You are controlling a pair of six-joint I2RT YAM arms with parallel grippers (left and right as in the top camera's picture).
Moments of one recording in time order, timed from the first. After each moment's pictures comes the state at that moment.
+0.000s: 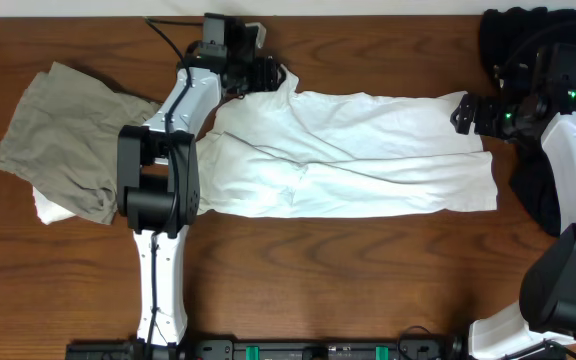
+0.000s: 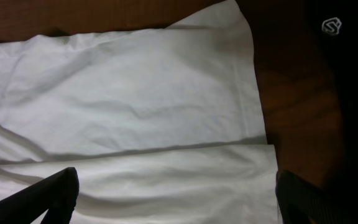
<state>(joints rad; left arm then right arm) -0.17 2.39 1.88 -0.41 0.49 -0.19 -0.21 1.75 1.42 -0.82 -0.24 -0.01</state>
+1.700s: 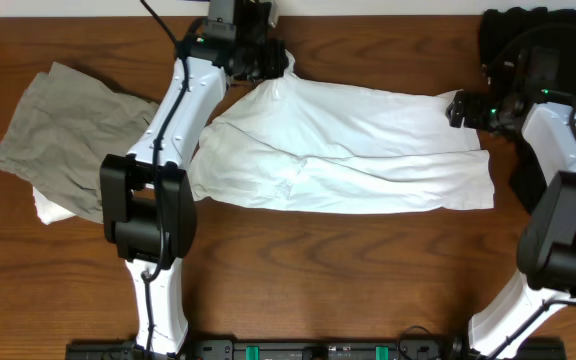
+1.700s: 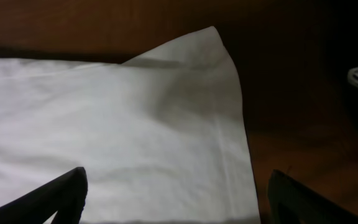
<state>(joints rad) -0.25 2.16 1.91 -0.65 0.43 -0.24 -0.21 1.98 1.42 -0.55 -0.24 -0.01</state>
